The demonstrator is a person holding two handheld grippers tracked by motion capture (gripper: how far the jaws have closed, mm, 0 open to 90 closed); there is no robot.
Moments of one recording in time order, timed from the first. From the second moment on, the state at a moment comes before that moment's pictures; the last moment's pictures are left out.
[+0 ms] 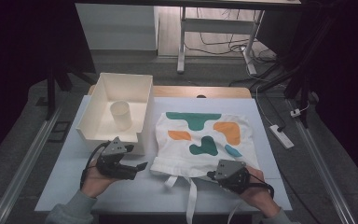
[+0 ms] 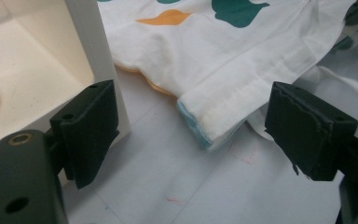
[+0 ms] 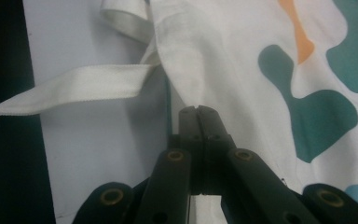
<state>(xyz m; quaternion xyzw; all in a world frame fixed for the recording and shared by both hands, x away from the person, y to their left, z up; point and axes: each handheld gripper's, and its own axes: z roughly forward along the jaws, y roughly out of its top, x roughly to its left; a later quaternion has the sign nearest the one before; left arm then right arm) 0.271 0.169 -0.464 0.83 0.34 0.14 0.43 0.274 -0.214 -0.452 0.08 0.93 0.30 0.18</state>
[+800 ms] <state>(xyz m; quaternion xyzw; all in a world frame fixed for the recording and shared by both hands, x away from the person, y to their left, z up) 0.278 0.175 -0.470 0.82 0.34 0.12 0.44 0.311 -0.218 -0.446 0.14 0.91 0.35 0.18</state>
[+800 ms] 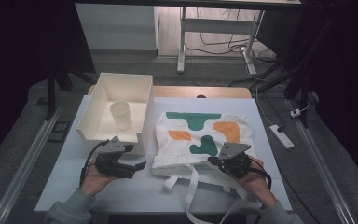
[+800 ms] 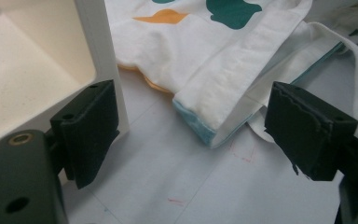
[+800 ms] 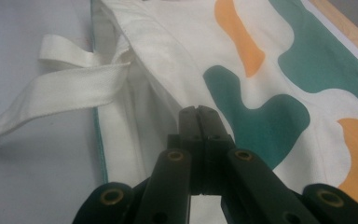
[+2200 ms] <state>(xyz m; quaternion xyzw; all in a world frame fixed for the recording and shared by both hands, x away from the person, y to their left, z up) 0.286 0.166 -0.477 0.84 0.31 0.12 0.43 0.318 -0.238 -0.430 0.19 0.87 0.38 0.24</state>
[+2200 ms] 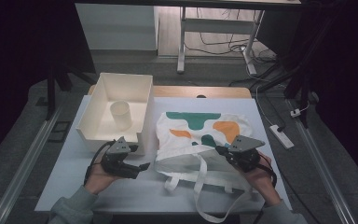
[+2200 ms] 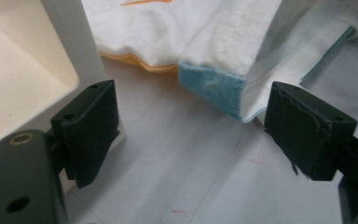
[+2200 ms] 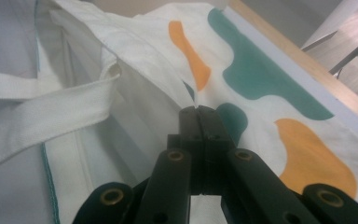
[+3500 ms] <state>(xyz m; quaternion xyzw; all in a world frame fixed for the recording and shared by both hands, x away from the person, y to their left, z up) 0.286 0.145 -0.471 0.84 0.32 0.14 0.42 0.424 -0.235 -0.468 0.27 0.87 0.34 0.25</state>
